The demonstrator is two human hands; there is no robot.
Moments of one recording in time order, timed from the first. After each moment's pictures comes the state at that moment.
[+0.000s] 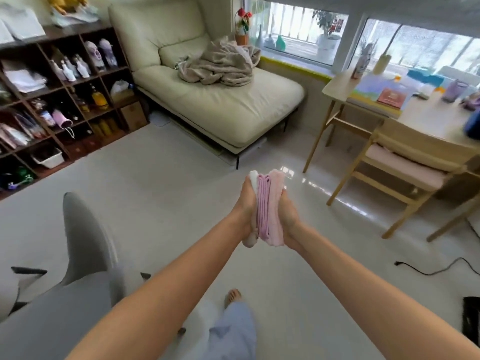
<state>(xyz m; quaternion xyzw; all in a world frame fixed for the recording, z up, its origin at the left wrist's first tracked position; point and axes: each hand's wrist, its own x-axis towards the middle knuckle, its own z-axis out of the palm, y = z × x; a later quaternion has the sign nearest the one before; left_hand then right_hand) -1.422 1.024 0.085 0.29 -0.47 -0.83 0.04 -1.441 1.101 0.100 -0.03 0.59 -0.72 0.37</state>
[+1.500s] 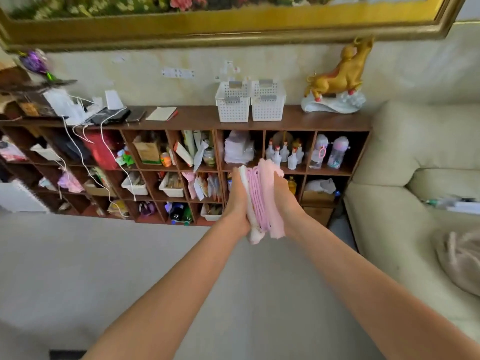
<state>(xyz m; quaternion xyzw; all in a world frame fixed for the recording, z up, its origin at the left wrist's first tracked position) -1.638 -0.088 0.158 0.51 -0.22 -0.66 0.50 -1.731 -0.124 0.124 -0.41 0.58 -0.37 0.59</state>
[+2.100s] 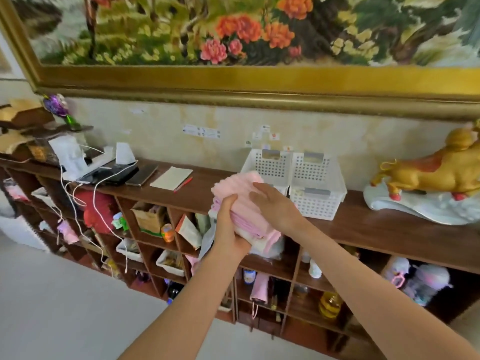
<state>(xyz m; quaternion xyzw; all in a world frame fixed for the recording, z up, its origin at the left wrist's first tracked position) -1.539 -0.548 0.174 0.35 -0.13 -0.62 0.69 -1.641 -0.590 0.219 -0.76 0.48 -0.25 0.36</state>
